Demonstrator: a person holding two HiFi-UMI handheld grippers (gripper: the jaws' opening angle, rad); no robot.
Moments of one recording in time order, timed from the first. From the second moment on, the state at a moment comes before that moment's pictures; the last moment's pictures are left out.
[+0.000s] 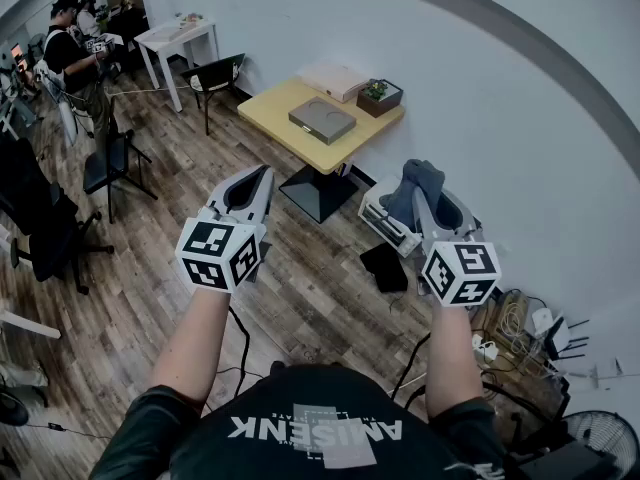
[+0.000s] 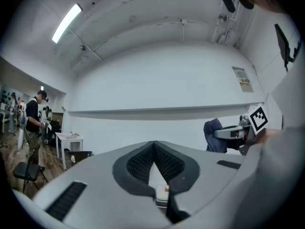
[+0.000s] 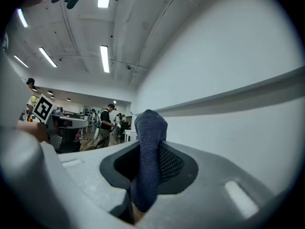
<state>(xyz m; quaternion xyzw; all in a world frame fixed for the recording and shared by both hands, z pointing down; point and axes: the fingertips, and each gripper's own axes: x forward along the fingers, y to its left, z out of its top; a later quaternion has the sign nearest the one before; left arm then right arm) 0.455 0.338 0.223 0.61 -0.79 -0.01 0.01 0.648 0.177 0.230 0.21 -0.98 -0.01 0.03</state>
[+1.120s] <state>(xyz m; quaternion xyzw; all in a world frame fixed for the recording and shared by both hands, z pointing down) 0.418 0.376 0.266 0.64 -0.77 -0.02 0.06 0.610 0.228 0.255 0.22 -0.97 0.01 0.03</state>
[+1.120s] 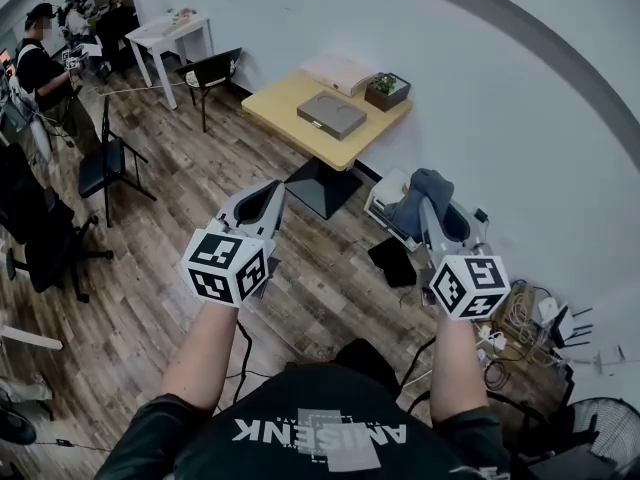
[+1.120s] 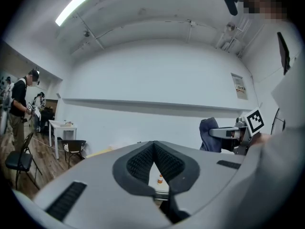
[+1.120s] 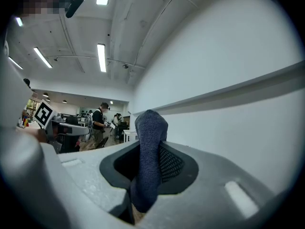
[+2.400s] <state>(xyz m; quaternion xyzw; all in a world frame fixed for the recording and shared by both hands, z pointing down) 0.276 0.115 0.289 0.61 -0.79 -0.02 0.08 0.445 -0.061 0.287 0.14 -0.99 0.04 0.03</state>
